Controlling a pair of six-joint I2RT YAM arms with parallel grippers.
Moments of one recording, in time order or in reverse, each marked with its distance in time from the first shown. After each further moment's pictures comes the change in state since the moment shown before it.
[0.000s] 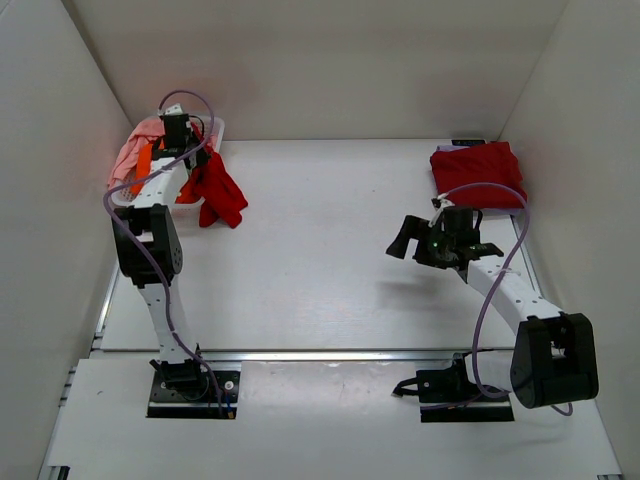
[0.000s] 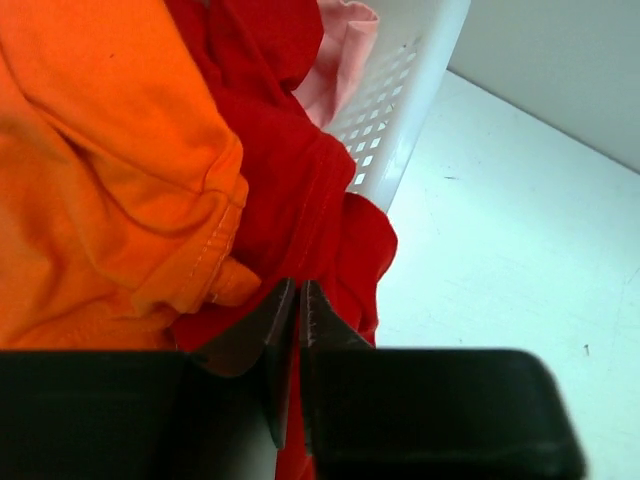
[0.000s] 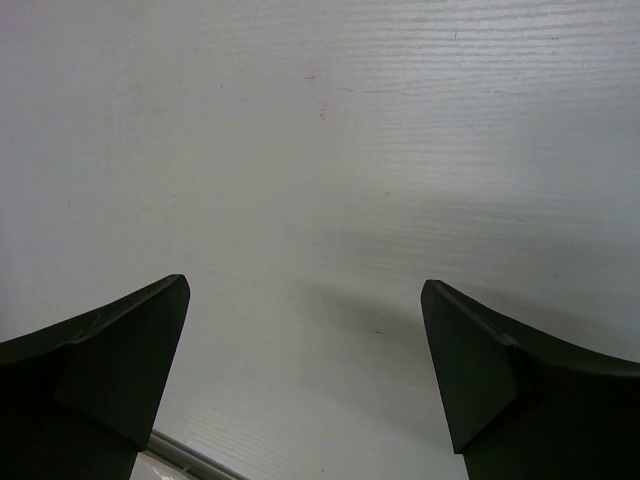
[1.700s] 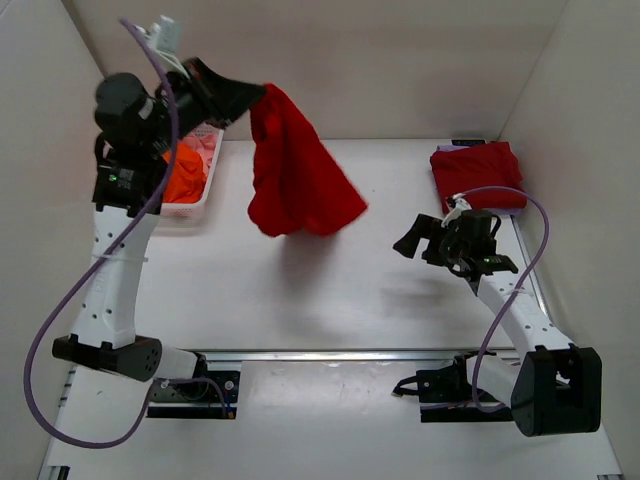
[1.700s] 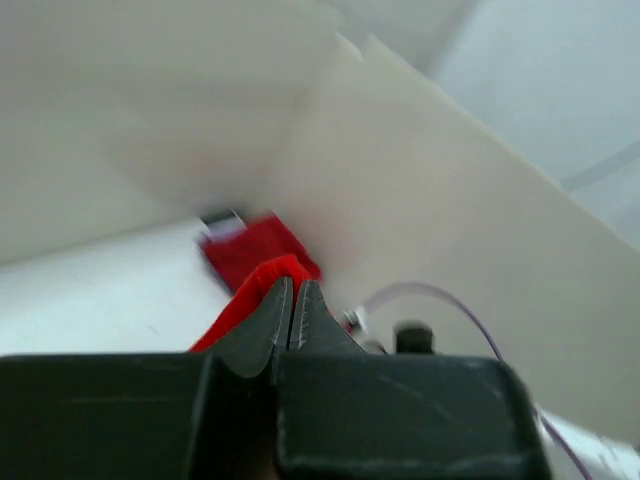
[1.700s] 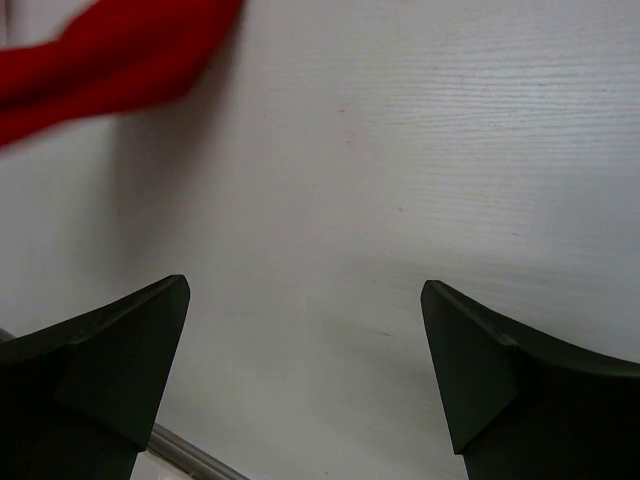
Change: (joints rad) left arm -0.259 -0.673 0.204 -0.026 0.640 -0.274; right arm -0.073 -0.149 -0.062 0.040 -0.084 -0.009
